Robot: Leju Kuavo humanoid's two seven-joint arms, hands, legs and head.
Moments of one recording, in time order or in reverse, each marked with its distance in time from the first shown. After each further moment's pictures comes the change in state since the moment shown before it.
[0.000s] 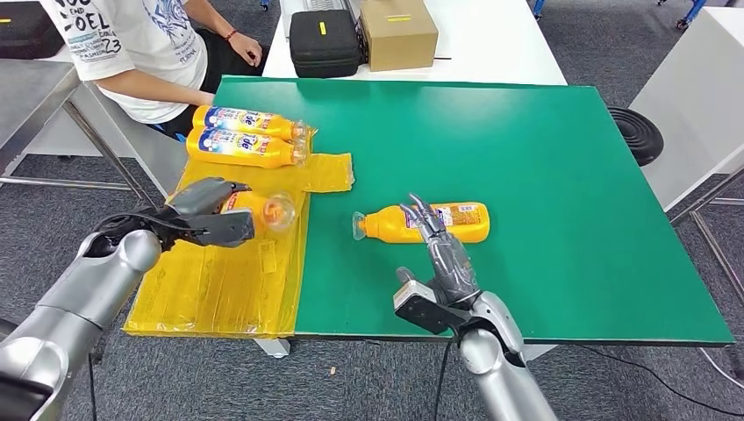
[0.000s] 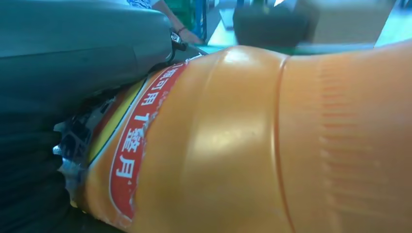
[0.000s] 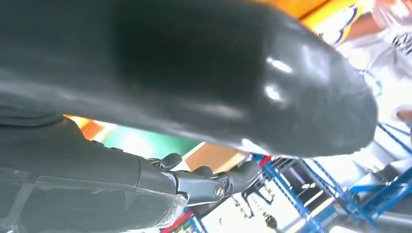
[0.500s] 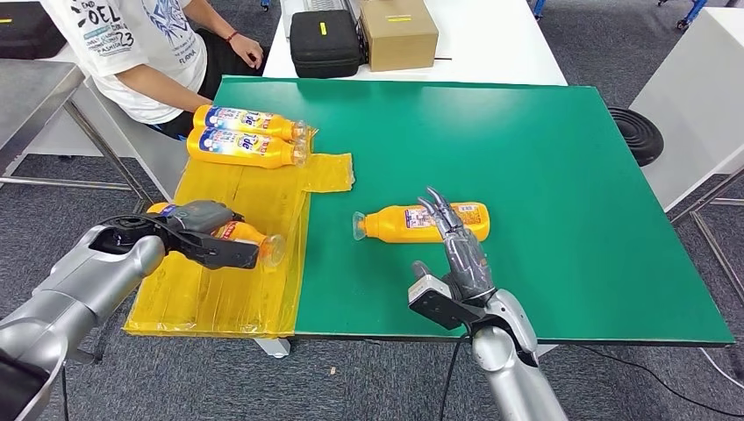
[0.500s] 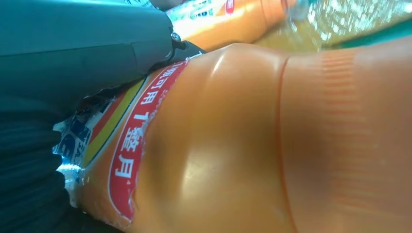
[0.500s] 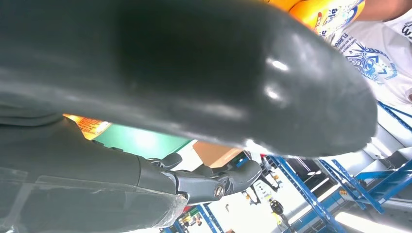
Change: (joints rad) left arm -0.106 0.033 -0.258 0.185 -0.100 -0.057 0.011; right arm 0.007 -0.013 -0.049 -0.029 0.003 -0.001 -0.003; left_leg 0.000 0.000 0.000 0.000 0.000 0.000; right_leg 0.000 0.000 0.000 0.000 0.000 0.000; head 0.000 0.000
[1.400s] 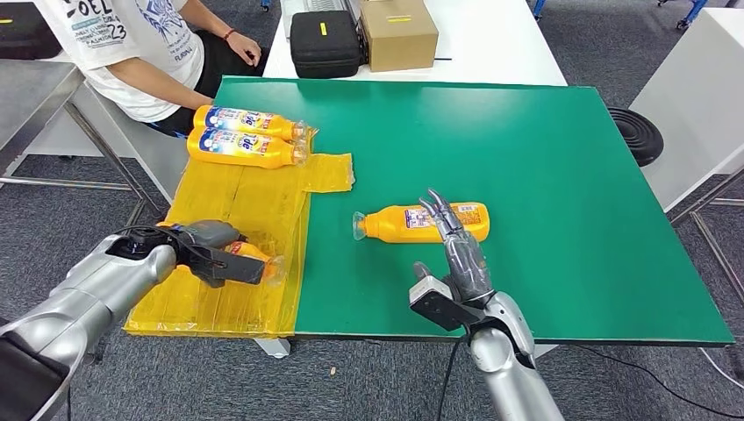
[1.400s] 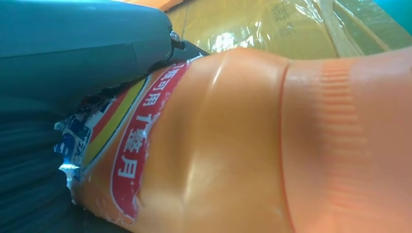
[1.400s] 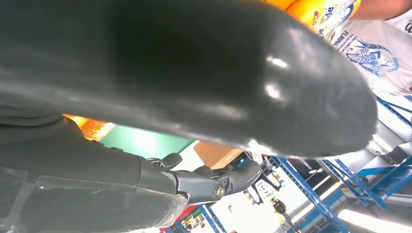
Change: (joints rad) left arm -0.030 -0.066 -0.114 0.192 0.062 -0.008 -0.029; right arm 0.005 0.015 -0.011 0.017 -0.016 -0.009 -0.018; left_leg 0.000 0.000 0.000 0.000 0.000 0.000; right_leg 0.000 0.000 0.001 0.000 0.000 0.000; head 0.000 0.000
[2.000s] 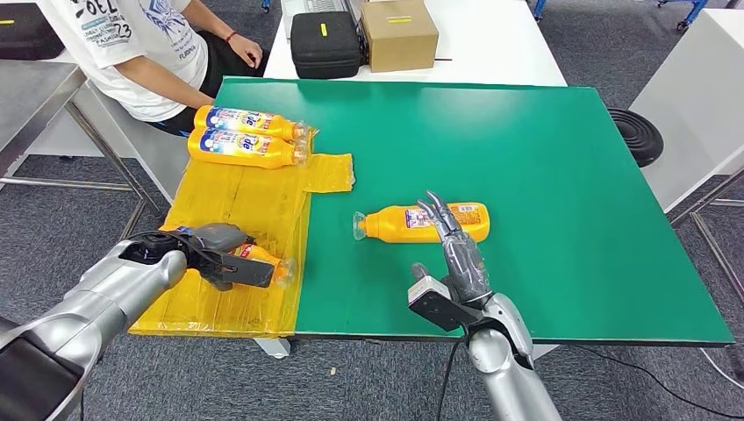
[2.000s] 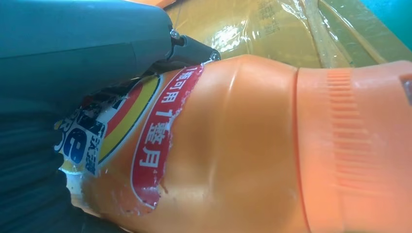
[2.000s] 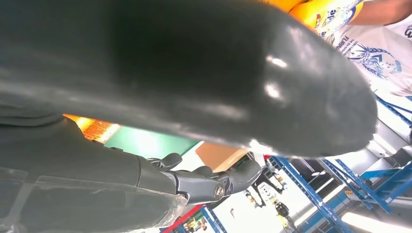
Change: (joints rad) left arm 0.002 -0.051 -0.014 0.067 -0.006 0.034 0.014; right arm 0.001 0.004 -0.002 0.013 0.002 0.001 0.003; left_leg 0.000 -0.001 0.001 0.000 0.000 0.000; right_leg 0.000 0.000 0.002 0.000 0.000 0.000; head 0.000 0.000
